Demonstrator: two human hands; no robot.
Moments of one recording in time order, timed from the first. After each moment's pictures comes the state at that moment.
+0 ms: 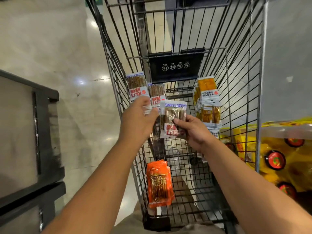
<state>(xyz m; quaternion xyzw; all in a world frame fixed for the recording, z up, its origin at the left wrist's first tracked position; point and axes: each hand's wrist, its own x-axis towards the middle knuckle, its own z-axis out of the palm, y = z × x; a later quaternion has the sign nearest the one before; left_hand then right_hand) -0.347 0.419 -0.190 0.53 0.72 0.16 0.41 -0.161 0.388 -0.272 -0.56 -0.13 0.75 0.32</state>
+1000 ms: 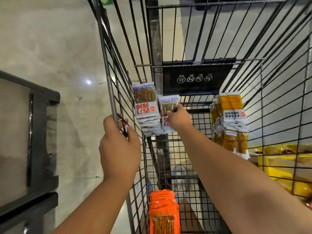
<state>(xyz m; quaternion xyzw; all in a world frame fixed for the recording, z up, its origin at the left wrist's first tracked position) -0.381 0.443 -0.255 0.46 0.82 0.24 0.22 -0.234 0.533 -0.419 -0.77 -0.37 0.50 0.12</state>
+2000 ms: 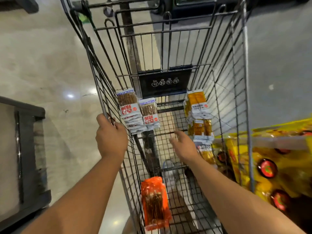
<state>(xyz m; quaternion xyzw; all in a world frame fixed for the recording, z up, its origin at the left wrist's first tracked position) -0.375 0.446 -0.239 0.45 0.84 0.20 0.24 -0.166 0.390 -0.323 -0.77 -0.38 0.51 0.09</state>
